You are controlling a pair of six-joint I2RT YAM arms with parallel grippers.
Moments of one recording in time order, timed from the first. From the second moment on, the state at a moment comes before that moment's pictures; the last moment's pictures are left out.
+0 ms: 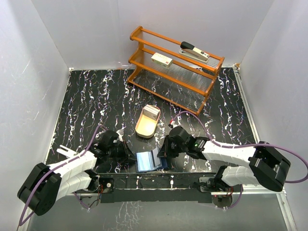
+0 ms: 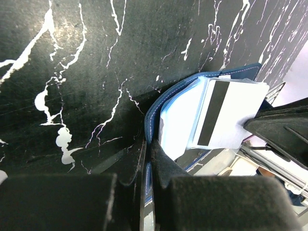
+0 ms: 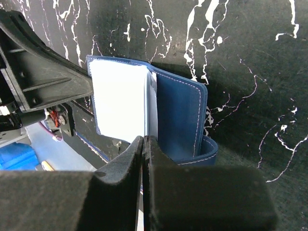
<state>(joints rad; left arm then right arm) -0.59 1.02 0.23 -0.12 0.41 -1.01 0.94 1.23 0.54 -0.09 -0.15 1.00</state>
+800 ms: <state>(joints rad) -0.59 1.02 0.21 -0.10 0.41 -1.02 0.94 1.35 0.51 0.07 -0.21 1.02</state>
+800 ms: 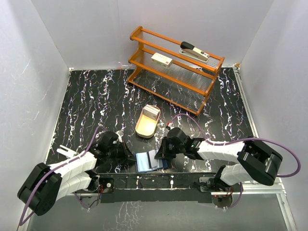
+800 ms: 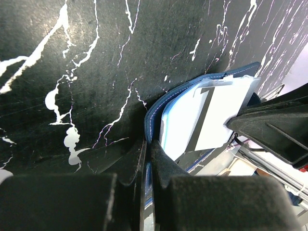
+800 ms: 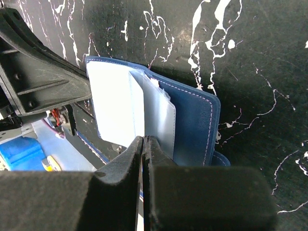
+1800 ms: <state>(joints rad) -0.59 1.01 0.20 -0.09 0.40 -1.04 0.96 1.38 0.53 0.01 -0.18 0.99</state>
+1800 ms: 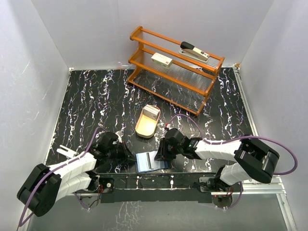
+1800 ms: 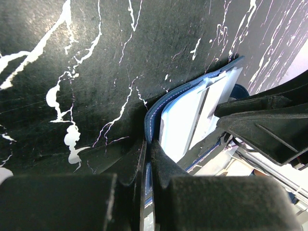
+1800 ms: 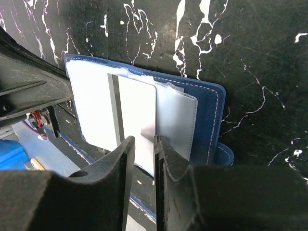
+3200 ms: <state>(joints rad) -0.59 0.99 0.19 -0.10 0.40 -1.06 1.08 1.53 0.66 0.03 -0.19 0.99</state>
